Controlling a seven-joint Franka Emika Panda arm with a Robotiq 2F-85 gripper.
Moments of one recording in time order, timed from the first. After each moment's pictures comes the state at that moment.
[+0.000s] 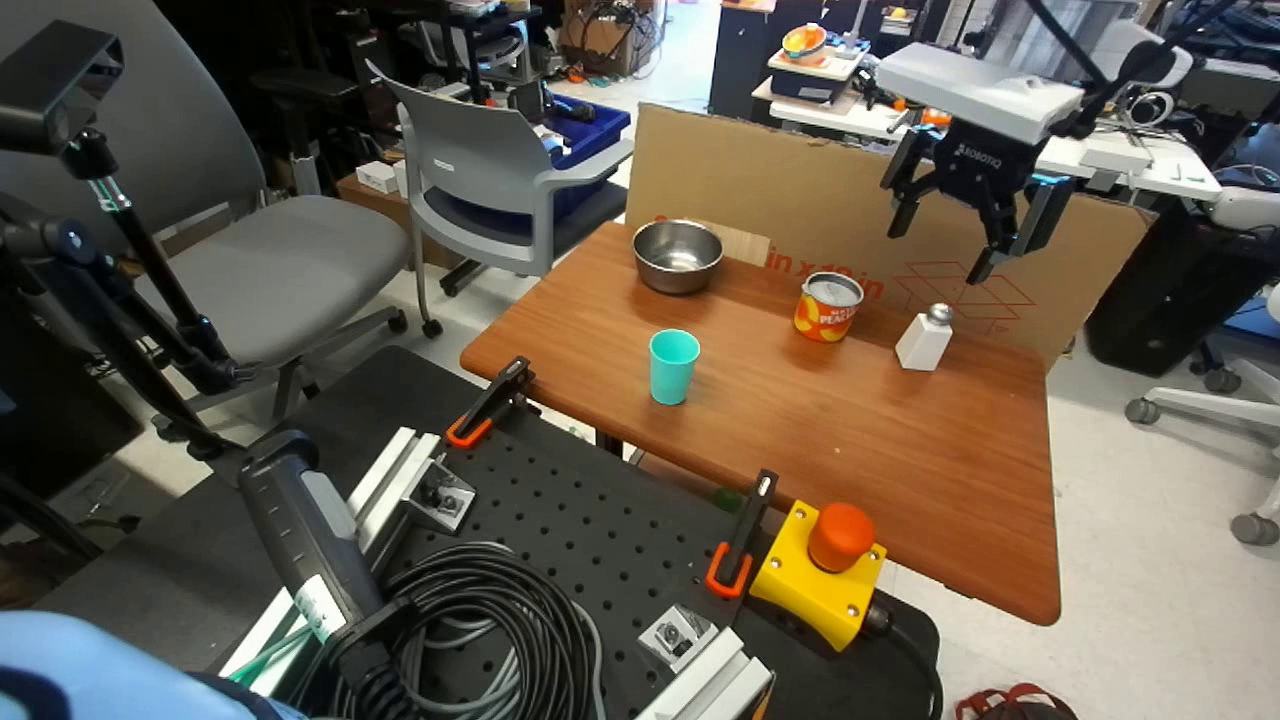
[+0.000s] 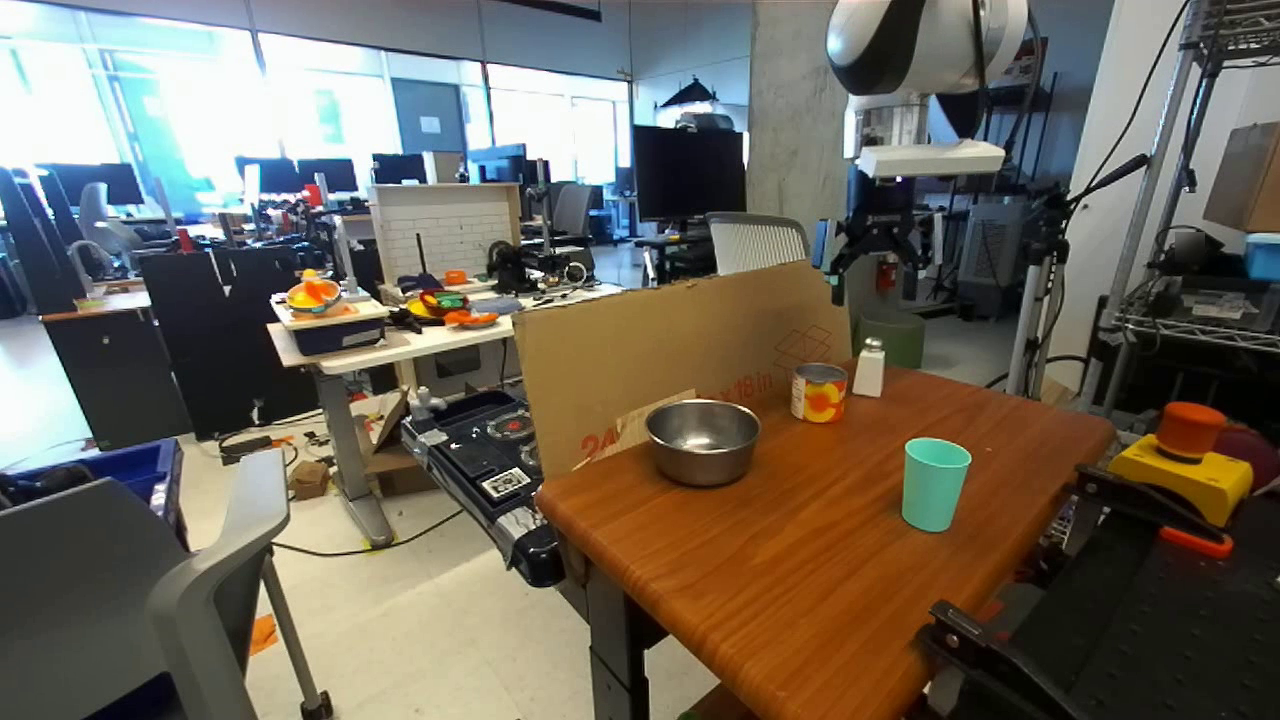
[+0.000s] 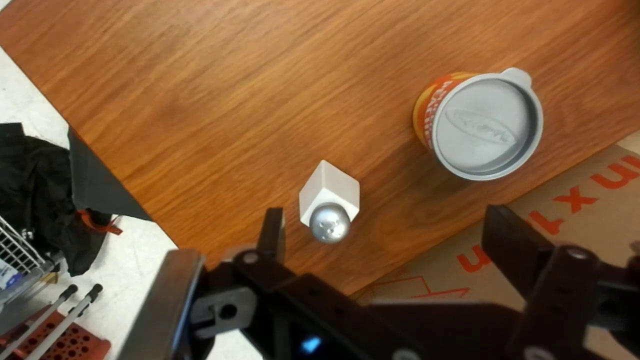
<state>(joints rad) -0.14 0.54 -0.13 -1.78 0.04 2.26 0.24</state>
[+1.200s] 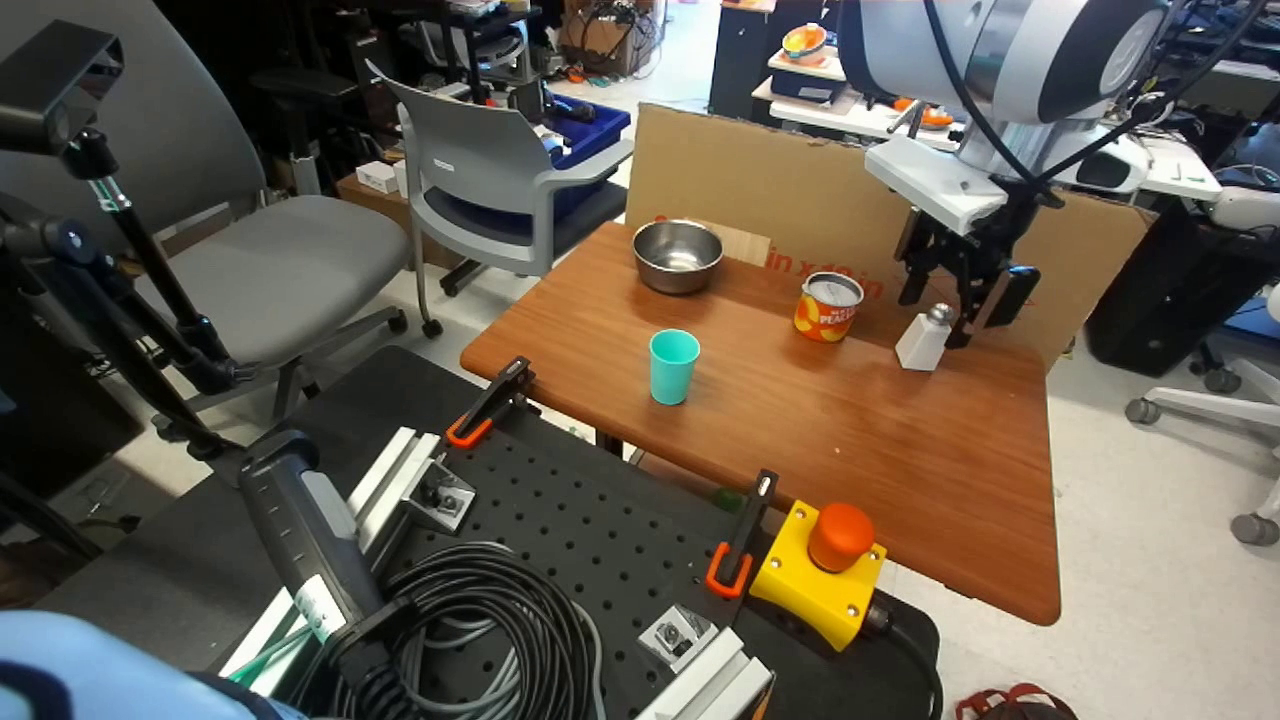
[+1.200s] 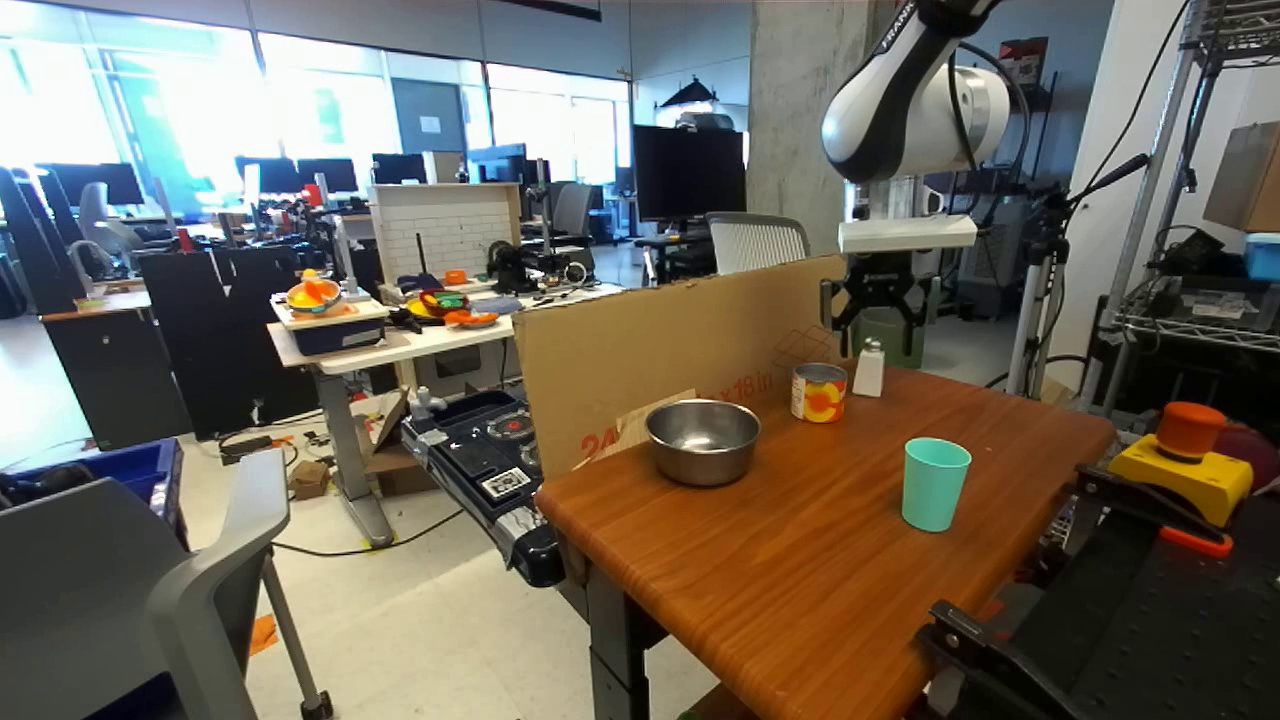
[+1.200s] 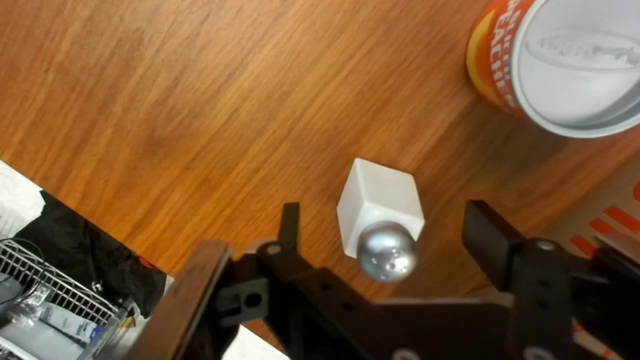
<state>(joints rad) -0.12 0.70 -0.18 -1.73 0.05 2.38 0.49</state>
